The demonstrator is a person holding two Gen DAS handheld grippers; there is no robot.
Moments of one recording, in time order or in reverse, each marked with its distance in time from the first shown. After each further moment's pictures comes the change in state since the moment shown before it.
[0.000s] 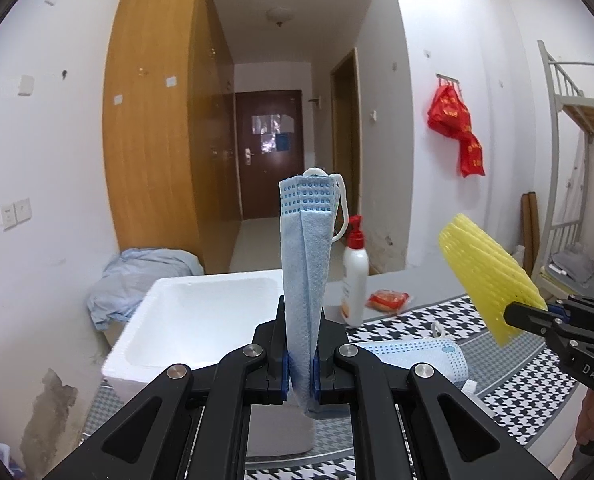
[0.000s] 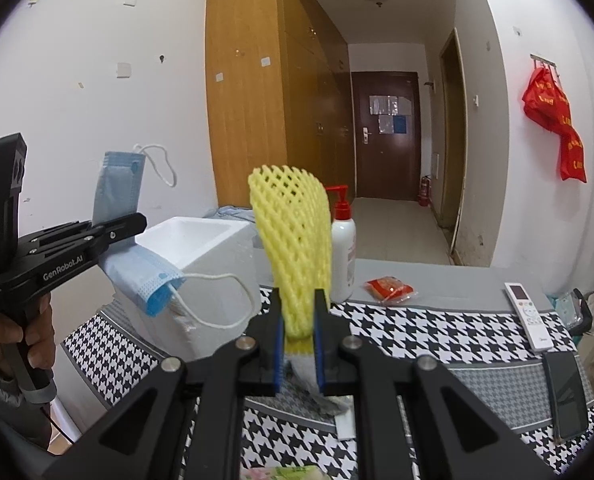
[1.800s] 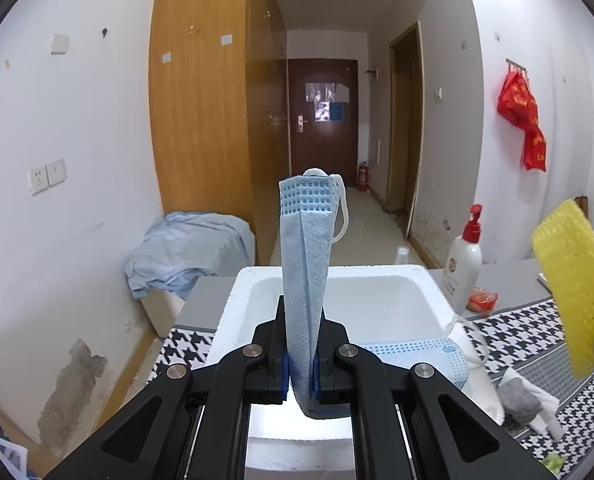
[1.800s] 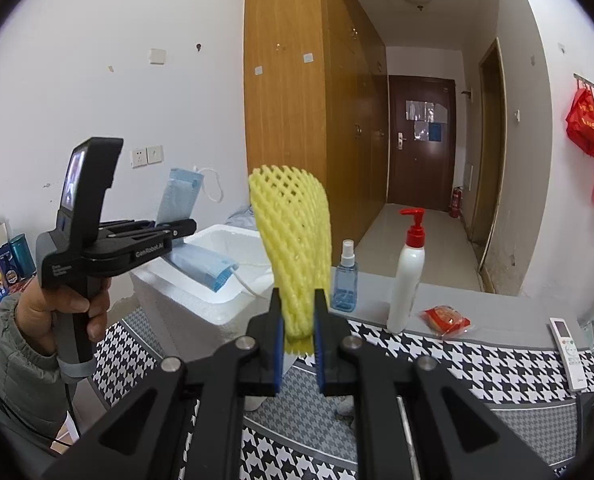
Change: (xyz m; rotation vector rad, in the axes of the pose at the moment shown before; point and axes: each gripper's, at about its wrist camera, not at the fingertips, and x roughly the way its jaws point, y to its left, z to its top) left arm 0.073 0.084 0.008 -0.081 0.131 0.165; right arm 0.047 0.064 0.029 -0.074 0.008 0.089
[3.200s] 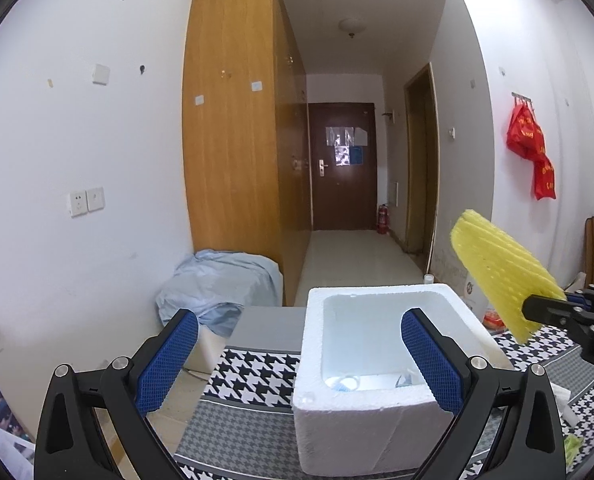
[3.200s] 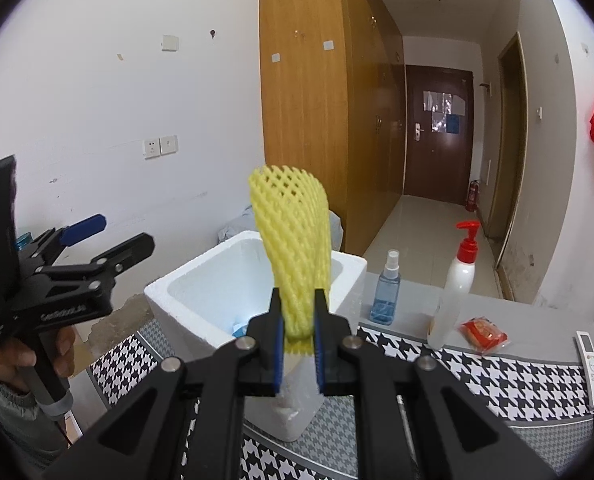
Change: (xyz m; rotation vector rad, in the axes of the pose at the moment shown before) left arm -0.068 0.046 -0.019 -0.005 -0.181 0.071; right arm 0.047 0.035 0.024 -0.009 0.052 0.050
